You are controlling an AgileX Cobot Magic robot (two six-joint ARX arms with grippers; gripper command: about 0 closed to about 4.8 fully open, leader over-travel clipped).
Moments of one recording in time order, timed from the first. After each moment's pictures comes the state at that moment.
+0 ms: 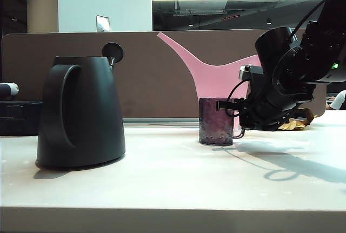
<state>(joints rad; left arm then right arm) -0.04 0.01 0.06 -0.18 0.47 -0.04 0.35 1.96 0.94 0.63 0.16 0.25</state>
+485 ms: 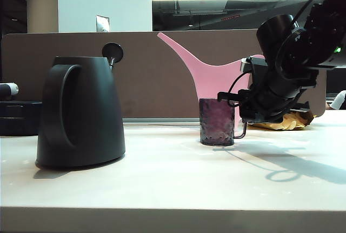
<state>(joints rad) -0.04 0.01 0.06 -0.18 0.47 -0.04 0.35 1.88 0.94 0.52 0.16 0.25</state>
